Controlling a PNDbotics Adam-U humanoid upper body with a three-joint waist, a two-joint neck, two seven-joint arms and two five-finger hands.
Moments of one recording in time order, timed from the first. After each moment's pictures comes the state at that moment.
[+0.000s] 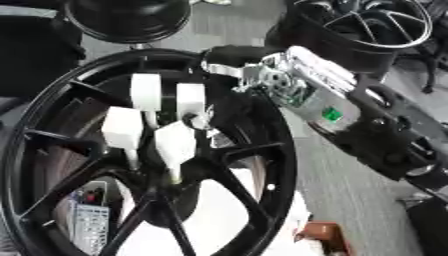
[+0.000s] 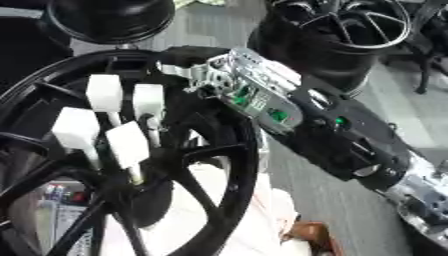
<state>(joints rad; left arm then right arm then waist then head) -0.42 0.50 -0.12 -1.98 0.66 -0.46 -0.63 -0.83 -0.64 0.56 -1.75 0.60 0.39 0.65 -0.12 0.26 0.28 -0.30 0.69</state>
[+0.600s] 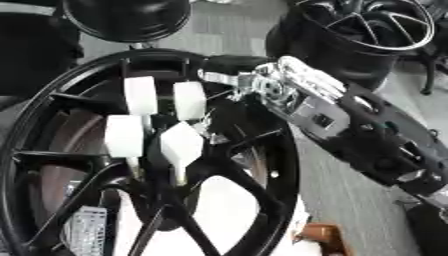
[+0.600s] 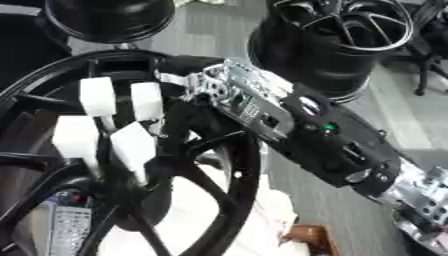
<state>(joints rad) -0.43 0.50 -0.13 -1.98 0.64 -0.46 -0.63 -0.83 -0.63 0.56 -1.72 0.54 0.40 0.59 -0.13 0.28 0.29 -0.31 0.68</state>
